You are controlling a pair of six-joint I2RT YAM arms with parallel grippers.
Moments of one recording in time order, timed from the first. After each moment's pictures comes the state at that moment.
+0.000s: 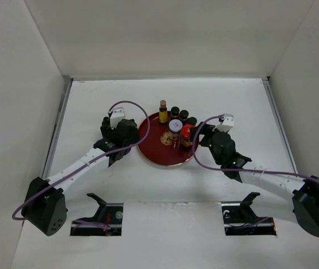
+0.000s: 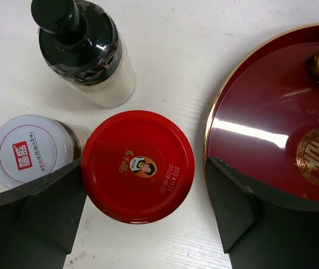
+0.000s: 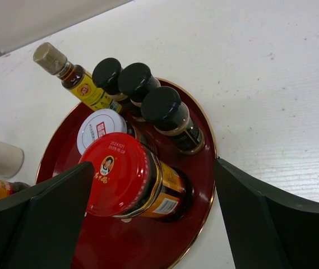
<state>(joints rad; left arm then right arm) -0.58 1.18 0.76 -0.34 -0.63 -0.57 0.70 1.13 0.49 0.40 0.49 0.56</state>
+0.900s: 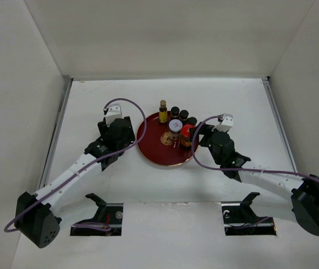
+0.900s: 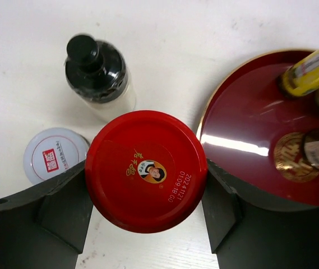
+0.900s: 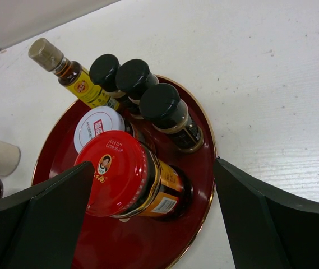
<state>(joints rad) -0.58 1.05 0.78 -0.37 -0.63 -0.50 0.70 1.14 0.49 0.40 0.49 0.56</state>
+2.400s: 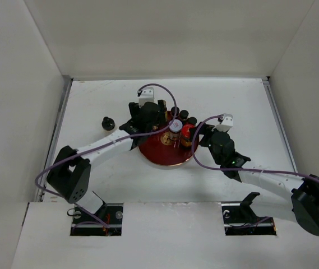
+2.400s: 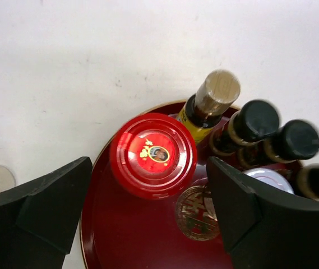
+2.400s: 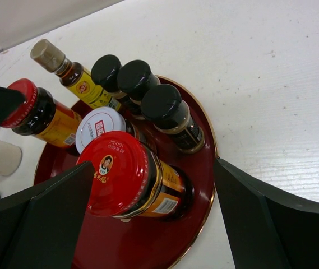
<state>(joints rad) -0.69 1.56 1.05 0.02 -0.59 -0.42 0.70 1.14 0.49 0.40 0.49 0.56</state>
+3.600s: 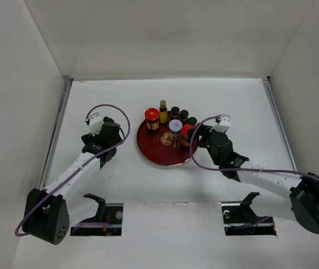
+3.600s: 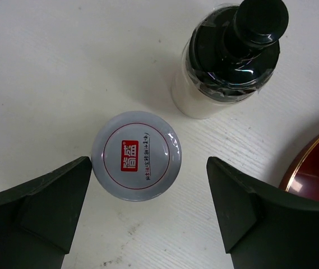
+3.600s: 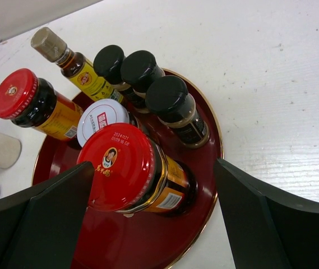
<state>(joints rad) -0.35 1.09 0.65 -0.38 -0.67 -0.67 0.72 1.16 0.50 0.40 0.49 0.56</state>
